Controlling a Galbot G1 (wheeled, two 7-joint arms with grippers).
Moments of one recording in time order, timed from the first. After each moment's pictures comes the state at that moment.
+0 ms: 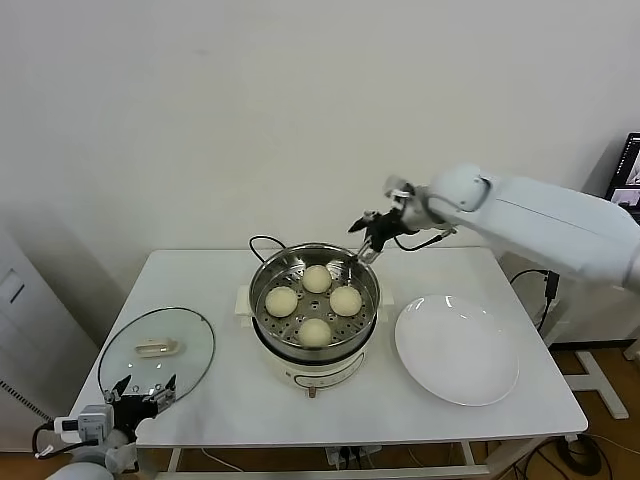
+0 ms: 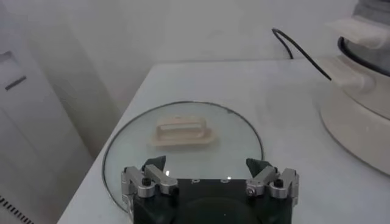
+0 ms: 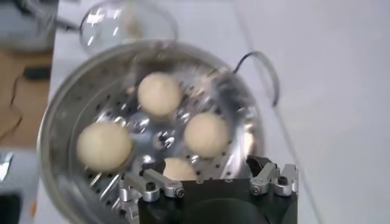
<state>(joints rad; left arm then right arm) 1.57 -1.02 -0.57 -2.03 -0.56 0.43 -0.29 0.49 0.80 -1.16 1.32 0.98 -0.26 -0.61</state>
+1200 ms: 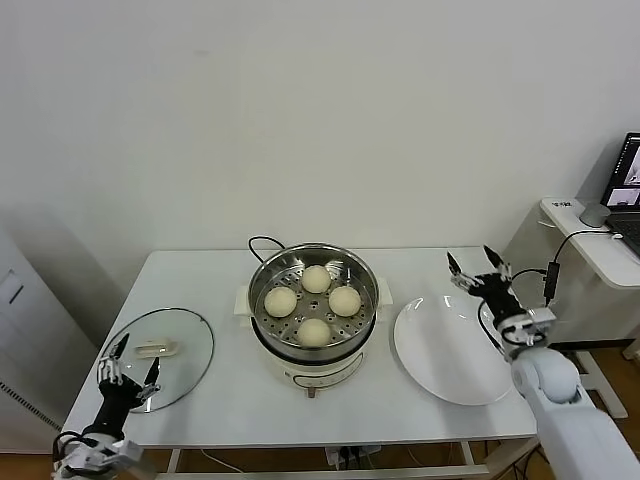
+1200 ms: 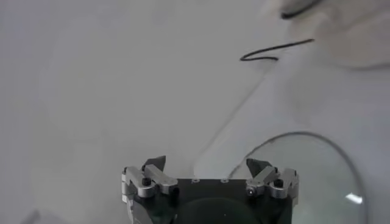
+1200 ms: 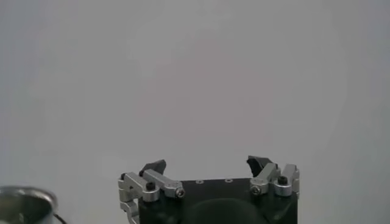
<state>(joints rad) 1.54 -1.05 -0.59 -1.77 0.73 -0.03 -0.21 -1.04 1.01 0.51 1.49 0.56 0.17 -0.14</state>
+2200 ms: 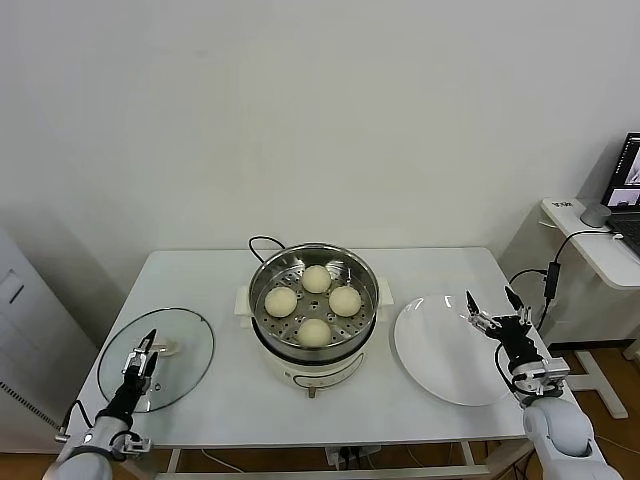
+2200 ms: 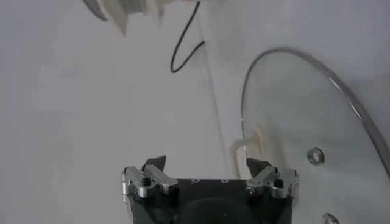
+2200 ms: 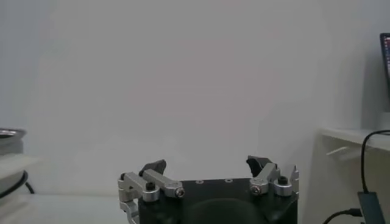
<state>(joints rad) 1.30 -1.13 -0.60 -1.44 1.39 -0.11 -0.30 -1.18 1.10 0.65 1.48 0.43 0.23 -0.18</state>
